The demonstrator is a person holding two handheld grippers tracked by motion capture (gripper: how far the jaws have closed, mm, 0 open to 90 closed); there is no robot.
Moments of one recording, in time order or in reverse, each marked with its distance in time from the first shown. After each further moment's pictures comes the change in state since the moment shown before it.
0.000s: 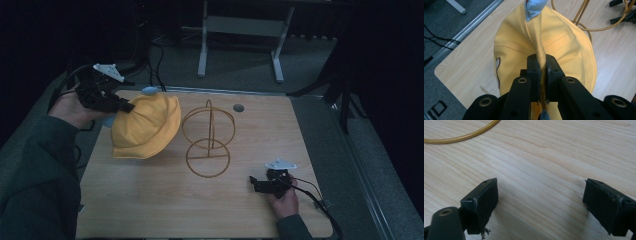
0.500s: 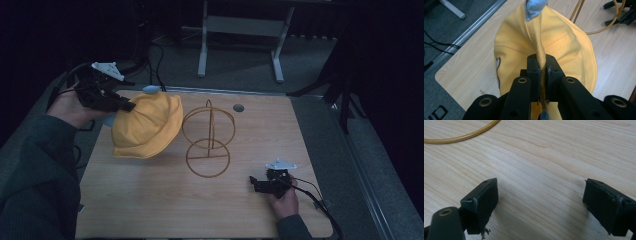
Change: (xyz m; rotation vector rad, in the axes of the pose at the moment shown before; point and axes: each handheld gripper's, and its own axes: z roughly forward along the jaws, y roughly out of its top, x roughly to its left) left arm -0.004 0.004 -0.007 -0.026 -0.008 0.017; right arm 0.000 0.000 0.000 0.000 0.000 -0.001
